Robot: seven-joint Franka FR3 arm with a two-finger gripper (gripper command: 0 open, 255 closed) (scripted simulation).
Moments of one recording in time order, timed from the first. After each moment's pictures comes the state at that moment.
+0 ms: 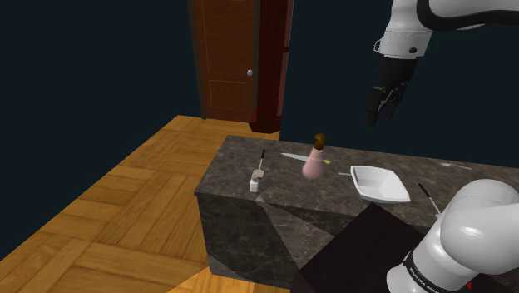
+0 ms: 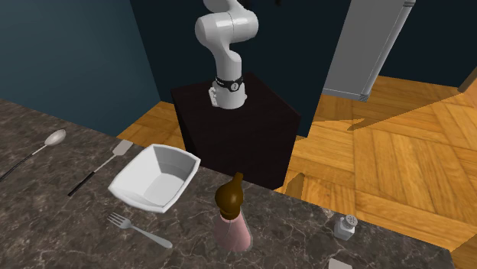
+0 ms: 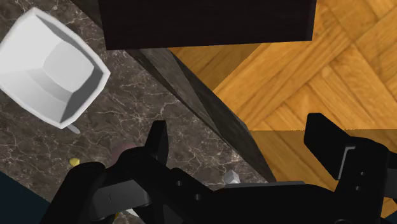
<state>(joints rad) 0.02 -0.83 -0.04 -2.32 -0.03 1.44 -0.01</state>
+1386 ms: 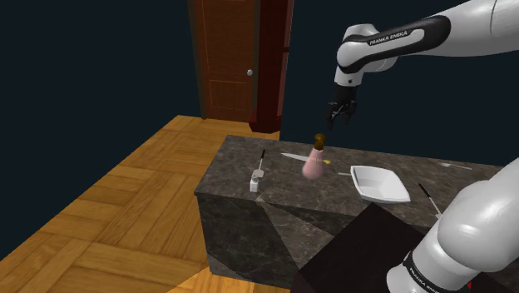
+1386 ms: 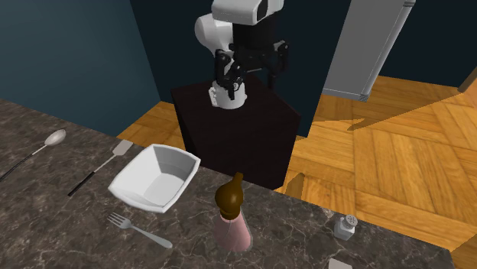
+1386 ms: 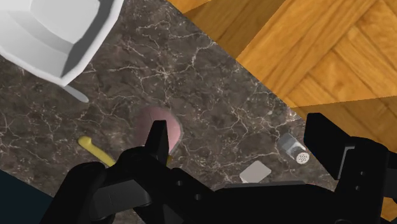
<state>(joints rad) -0.03 -0.22 -0.25 -2.17 -0.04 1.87 -0.17</state>
